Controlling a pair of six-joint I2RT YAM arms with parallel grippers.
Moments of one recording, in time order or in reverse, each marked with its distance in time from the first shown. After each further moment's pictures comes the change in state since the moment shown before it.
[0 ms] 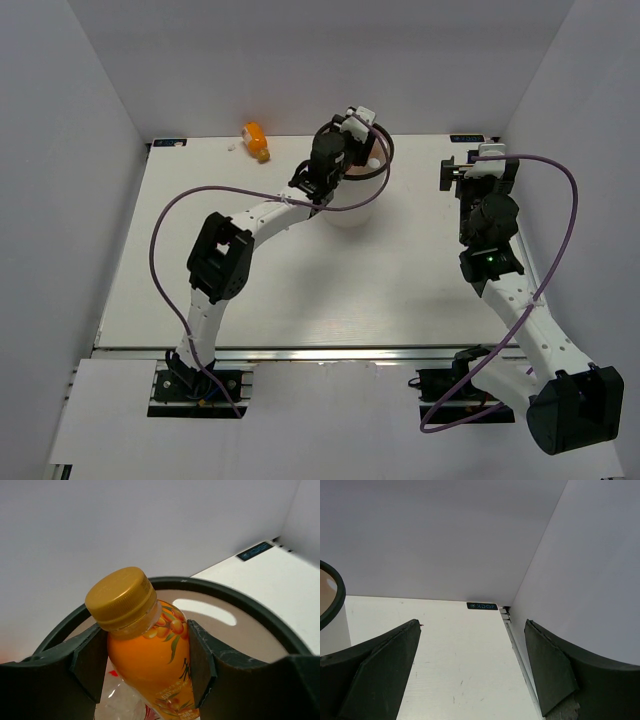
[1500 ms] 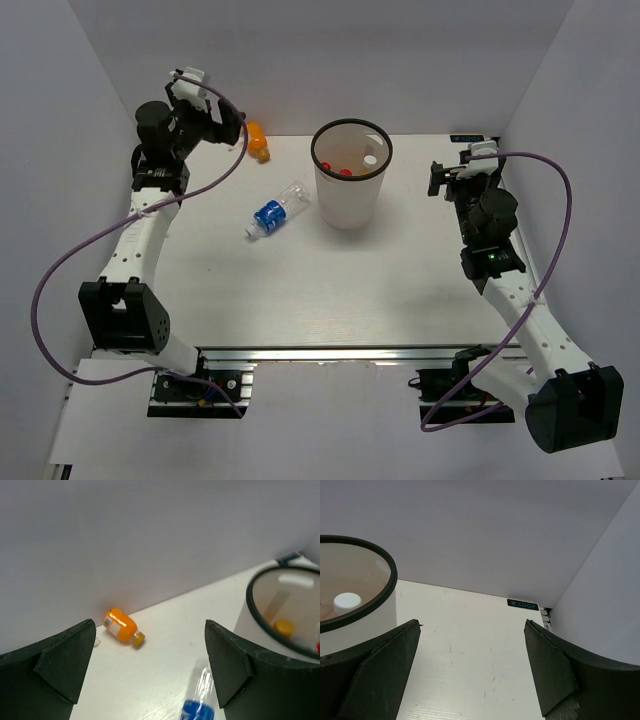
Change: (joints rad) left arm 0.595 -0.611 -0.299 -0.314 0.512 -0.146; right arm -0.014 0.008 0.019 -0.088 -0.201 0.088
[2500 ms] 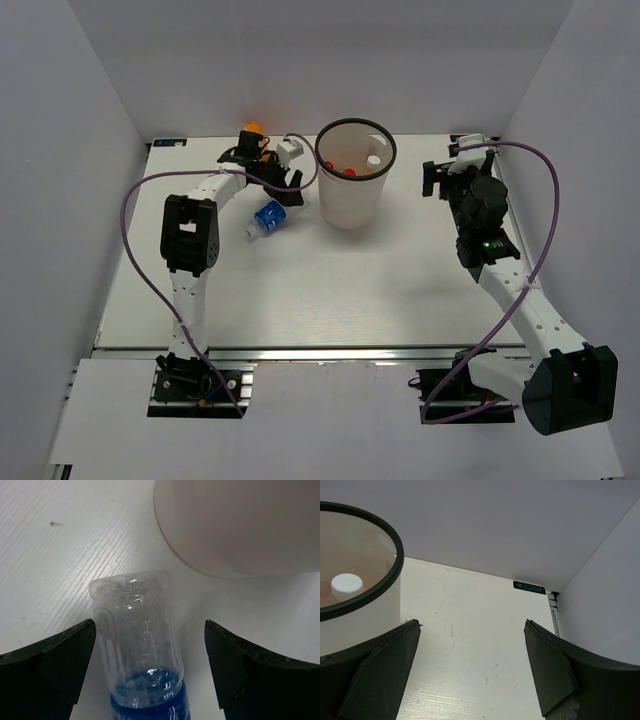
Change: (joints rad) left arm -0.130 0.739 0.383 -0.604 0.337 0.404; right arm 0.000 0.093 0.061 -0.093 -0.023 -0.002
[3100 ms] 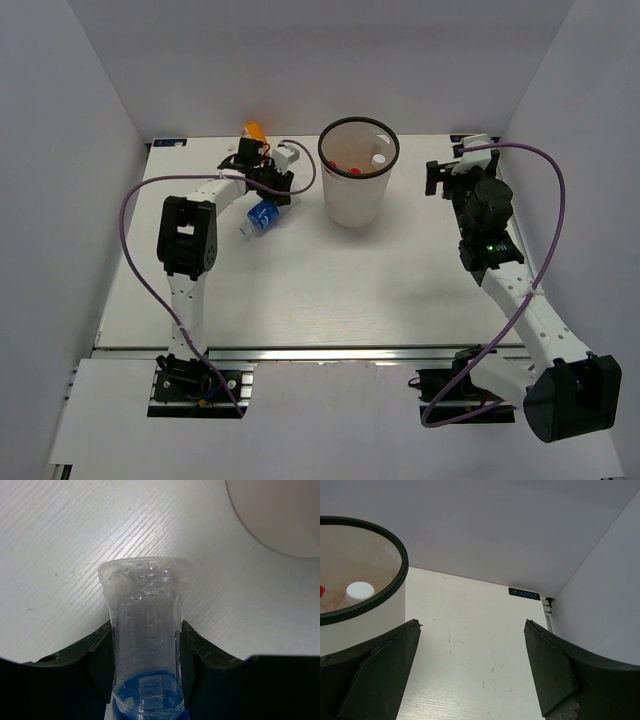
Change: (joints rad) left arm -0.018 -0.032 -0.110 0.094 -0.233 -0.053; right arm 0.000 -0.033 0.000 0.000 0.009 -0.007
